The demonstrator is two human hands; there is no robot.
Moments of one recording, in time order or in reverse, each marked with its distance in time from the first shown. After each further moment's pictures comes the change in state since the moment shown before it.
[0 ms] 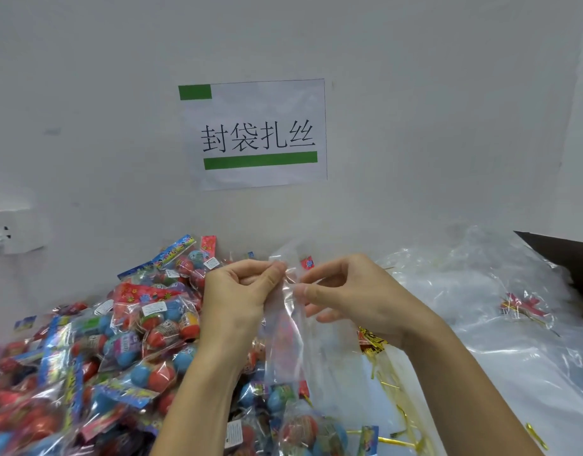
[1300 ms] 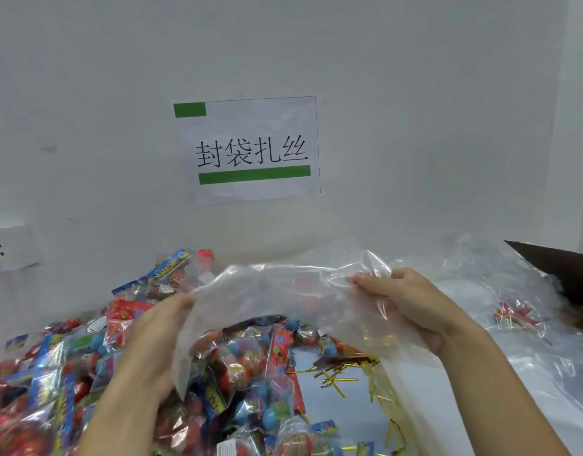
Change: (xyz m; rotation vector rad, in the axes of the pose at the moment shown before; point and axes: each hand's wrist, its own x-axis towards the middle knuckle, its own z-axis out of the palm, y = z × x) left_hand 0.032 -0.035 -0.083 0.003 0.175 -0.220; right_hand 0.001 0.035 -0.060 0.357 0.182 0.102
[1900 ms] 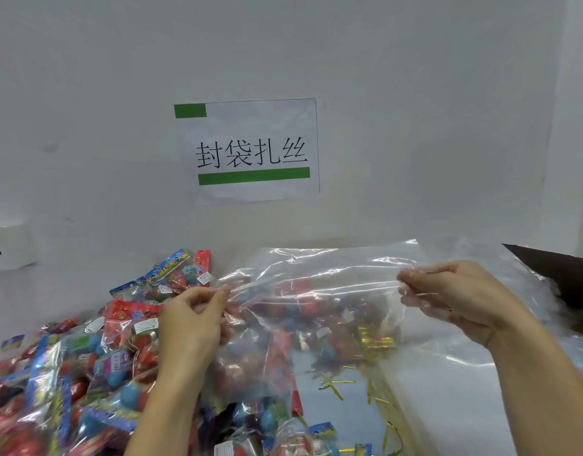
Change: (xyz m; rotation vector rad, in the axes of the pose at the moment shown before) left_hand -0.025 0.010 0.040 0.183 0.056 0.176; right_hand -0.018 -0.024 -0.040 -0.142 0.257 0.026
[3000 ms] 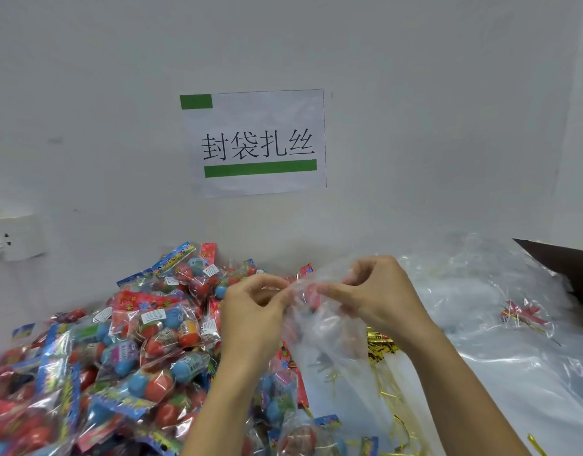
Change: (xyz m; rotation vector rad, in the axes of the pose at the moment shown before) left_hand -0.030 0.012 0.044 0.015 -0.165 0.106; right_hand -0.007 0.010 0.094 -0.260 0.012 -0.306
